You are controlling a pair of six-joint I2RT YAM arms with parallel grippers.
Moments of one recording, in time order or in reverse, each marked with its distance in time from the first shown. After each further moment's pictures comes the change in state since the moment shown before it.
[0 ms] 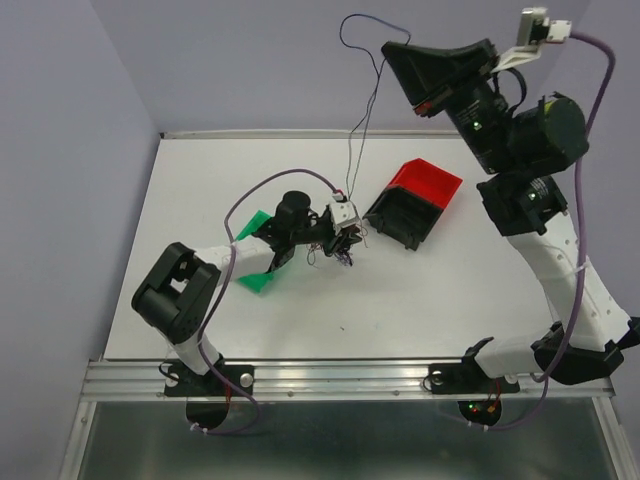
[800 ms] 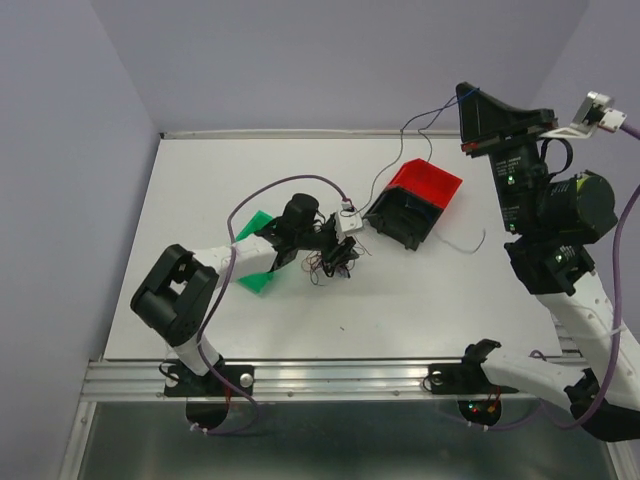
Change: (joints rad) left arm -0.042 0.004 0.056 -0.257 -0.027 0.081; right arm 0.000 -0.307 -0.317 0.078 0.426 -0.157
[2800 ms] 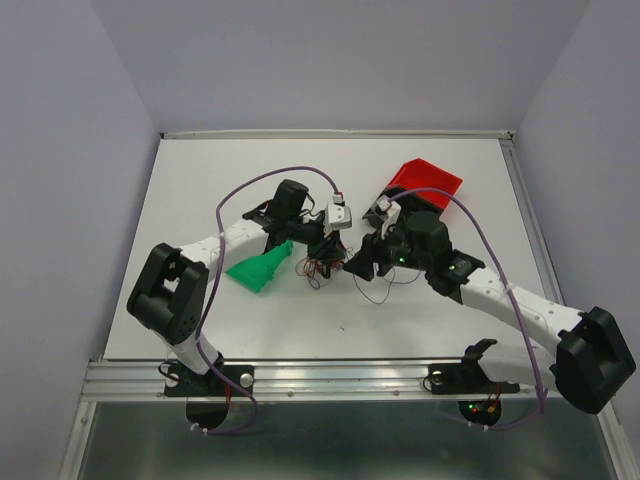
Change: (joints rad) left arm 0.101 -0.021 0.132 -0.402 0.224 0.177; right arm 0.016 0.135 -0.793 -0.129 -0.713 -0.136
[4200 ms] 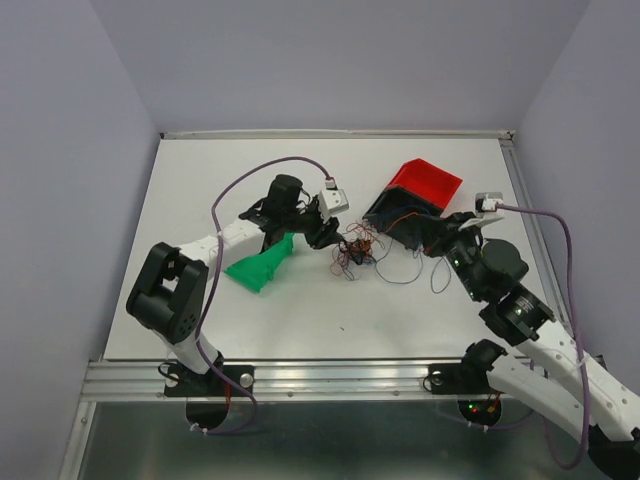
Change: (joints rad) left arm 0.044 0.000 -0.020 0.179 -0.202 -0.130; right arm 0.010 -0.496 -0.007 -0.107 0.758 0.086
